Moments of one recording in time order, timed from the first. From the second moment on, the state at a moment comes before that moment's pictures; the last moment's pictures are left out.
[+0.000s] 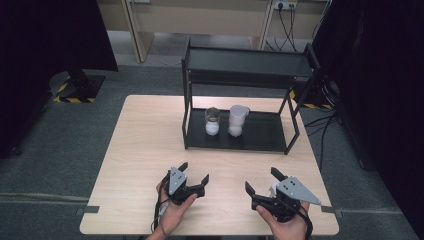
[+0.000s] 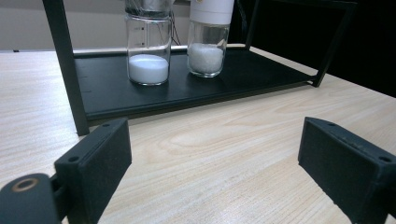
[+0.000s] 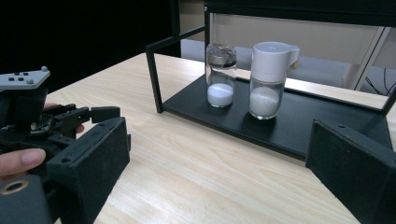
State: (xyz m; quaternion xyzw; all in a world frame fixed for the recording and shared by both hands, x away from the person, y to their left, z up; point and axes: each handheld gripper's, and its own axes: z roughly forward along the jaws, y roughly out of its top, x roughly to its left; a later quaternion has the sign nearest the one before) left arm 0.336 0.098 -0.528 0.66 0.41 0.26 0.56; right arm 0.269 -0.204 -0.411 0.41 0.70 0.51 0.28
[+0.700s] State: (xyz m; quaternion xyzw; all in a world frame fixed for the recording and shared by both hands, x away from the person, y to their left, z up) left arm 0.336 0.098 -0.528 0.66 0.41 0.27 0.56; right arm 0.250 -0.242 -0.396 0.42 0.69 0.50 0.32
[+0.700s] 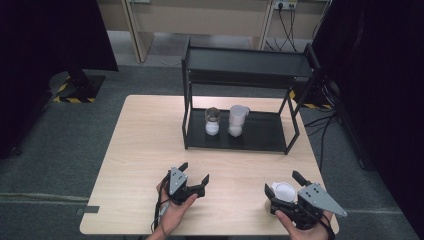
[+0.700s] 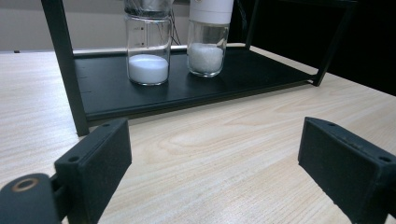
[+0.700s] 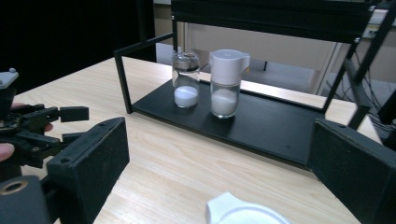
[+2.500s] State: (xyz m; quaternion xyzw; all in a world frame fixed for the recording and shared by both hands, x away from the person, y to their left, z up) left arm 0.336 0.097 -0.528 0.66 0.41 0.27 0.56; right arm 0.246 -0.270 -0.467 0.44 0.68 0.49 0.32
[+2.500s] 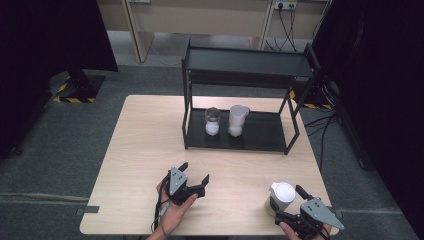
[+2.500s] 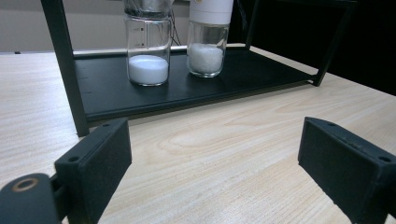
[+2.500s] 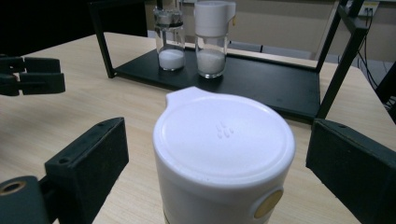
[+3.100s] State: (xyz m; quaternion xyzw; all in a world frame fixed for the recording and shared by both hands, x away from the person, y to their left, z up) left arm 0.336 0.098 -0.528 0.66 0.41 0.27 0.56; right arm 0.253 -0.272 -0.489 0.45 0.70 0.47 0.30
